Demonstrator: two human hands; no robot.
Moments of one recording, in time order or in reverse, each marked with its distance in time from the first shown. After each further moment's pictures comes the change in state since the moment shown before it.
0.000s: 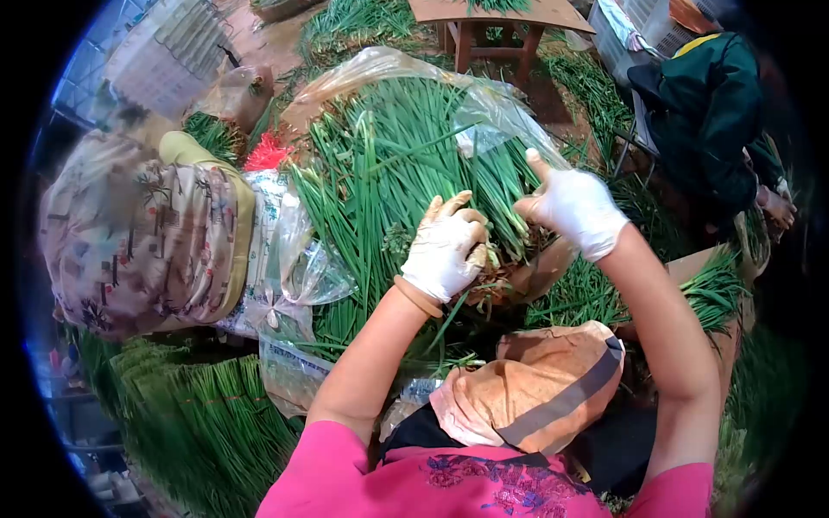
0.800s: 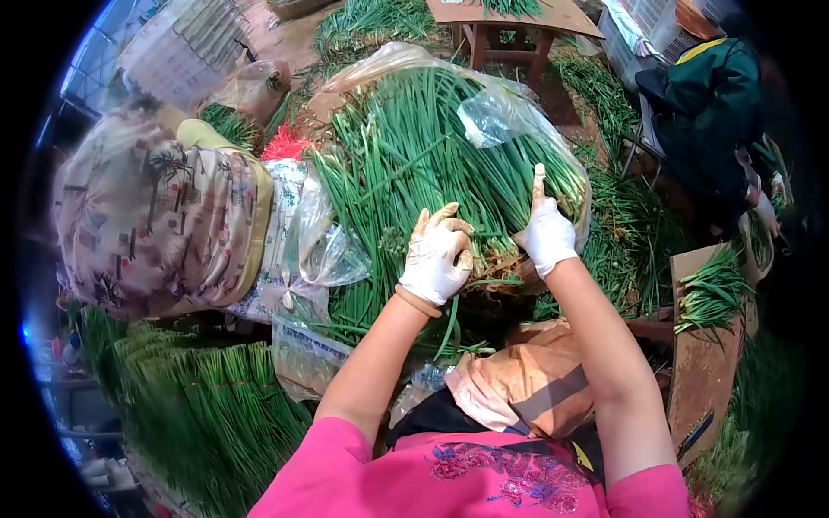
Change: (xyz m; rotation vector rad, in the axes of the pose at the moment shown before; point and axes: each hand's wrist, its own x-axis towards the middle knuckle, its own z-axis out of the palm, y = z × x) left_hand -0.054 -0.009 0.004 0.001 0.172 -0.097; right_hand -0.009 -0.010 0.117 -0.006 0.116 0.234
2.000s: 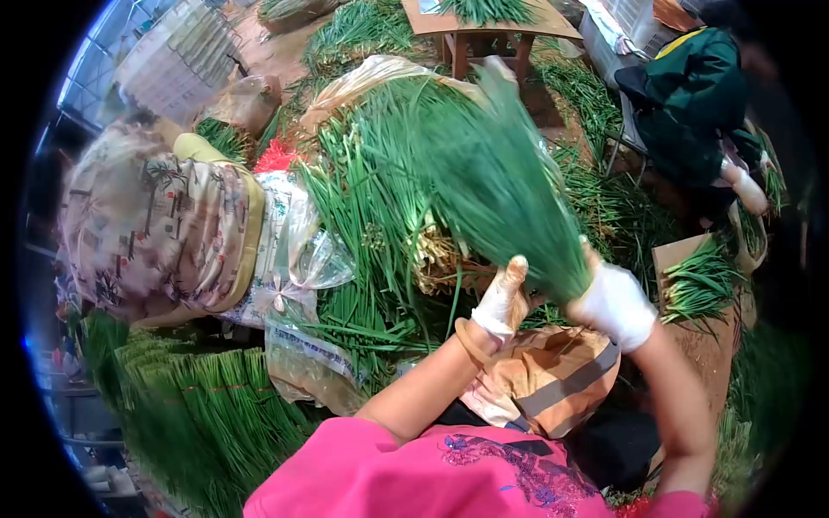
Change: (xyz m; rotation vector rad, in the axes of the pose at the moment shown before) left_hand -0.010 0.131 0.054 -2.105 -0.160 -0.796; right_hand -0.123 0.069 -0.123 0.222 -0.337 -0.059
